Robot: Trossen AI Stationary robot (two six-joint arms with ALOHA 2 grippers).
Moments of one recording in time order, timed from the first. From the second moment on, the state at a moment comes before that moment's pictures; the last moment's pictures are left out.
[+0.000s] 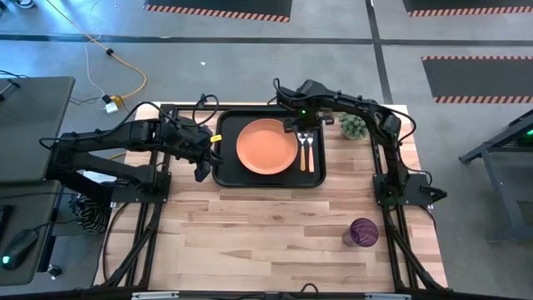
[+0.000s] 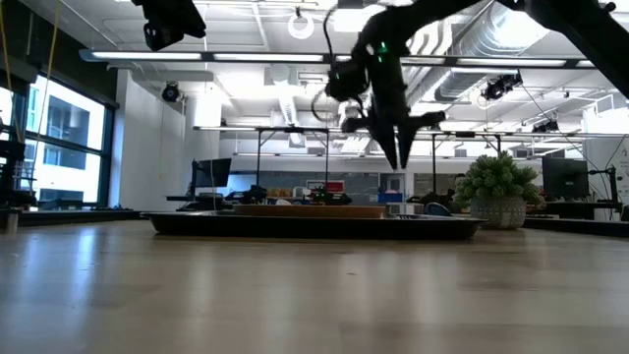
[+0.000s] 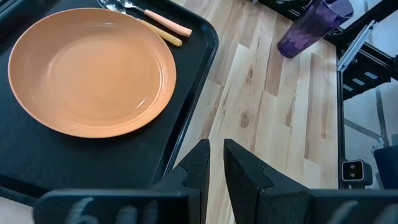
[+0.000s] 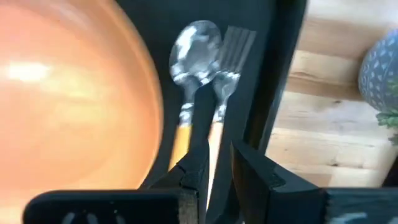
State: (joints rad) left arm 0.11 1.00 1.07 -0.81 0.07 -0.36; right arm -0.51 2.07 1.86 -1.42 0.07 0.89
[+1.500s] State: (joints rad) left arm 0.11 1.00 1.07 -0.87 0.06 -0.37; right arm 0.51 1.30 1.42 -1.46 0.55 1.53
